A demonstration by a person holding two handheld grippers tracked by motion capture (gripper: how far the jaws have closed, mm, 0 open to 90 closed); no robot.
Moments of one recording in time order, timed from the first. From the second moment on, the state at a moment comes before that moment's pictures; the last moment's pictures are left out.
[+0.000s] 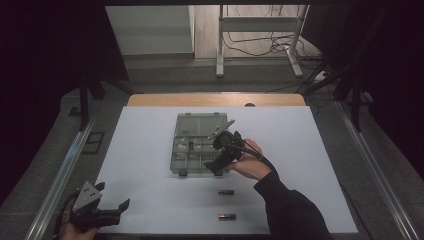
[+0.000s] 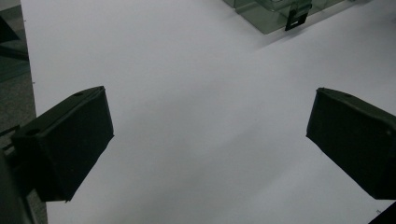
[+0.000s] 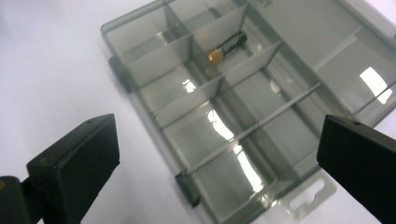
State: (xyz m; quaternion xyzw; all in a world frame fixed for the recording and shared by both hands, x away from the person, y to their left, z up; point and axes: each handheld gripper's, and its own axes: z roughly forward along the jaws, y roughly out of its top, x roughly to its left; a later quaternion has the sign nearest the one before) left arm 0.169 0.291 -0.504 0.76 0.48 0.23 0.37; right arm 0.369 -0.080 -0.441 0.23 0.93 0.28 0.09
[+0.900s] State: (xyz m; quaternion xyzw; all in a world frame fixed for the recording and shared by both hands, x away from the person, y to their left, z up) left arm 0.169 0.291 -0.504 0.76 0.48 0.23 0.37; right arm 0.316 -0.122 -0.474 0.23 0.94 0.24 0.05
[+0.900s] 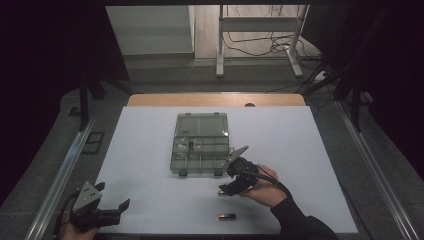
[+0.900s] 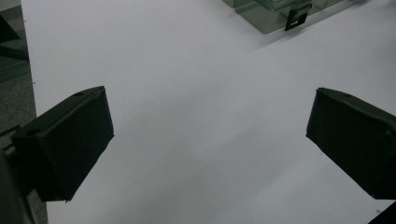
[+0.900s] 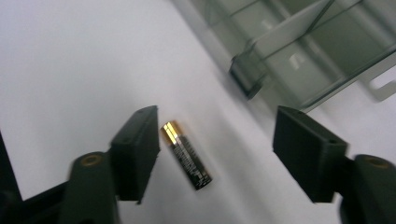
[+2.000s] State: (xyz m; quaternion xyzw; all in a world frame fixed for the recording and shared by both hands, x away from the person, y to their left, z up) left arm 0.168 0.290 -0.503 0.77 0.47 0.24 0.37; right arm 0.307 -0.122 -0.495 0.18 0.96 0.23 0.04
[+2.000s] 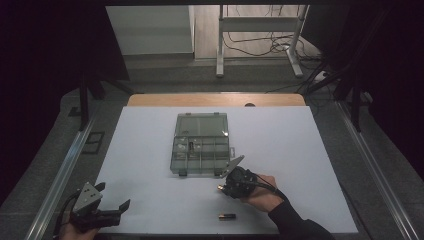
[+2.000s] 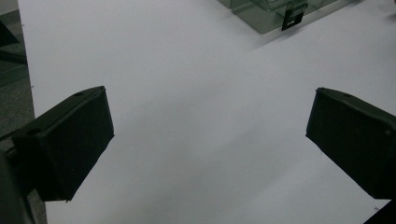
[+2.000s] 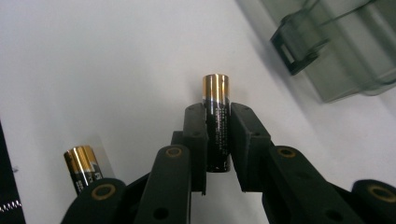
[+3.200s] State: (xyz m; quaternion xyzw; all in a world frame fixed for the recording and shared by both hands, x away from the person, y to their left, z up) left arm 0.169 0.289 -0.504 0.77 0.47 0.23 0.37; right arm 0.349 -0.100 -0.451 0.24 0.92 0.30 0.06
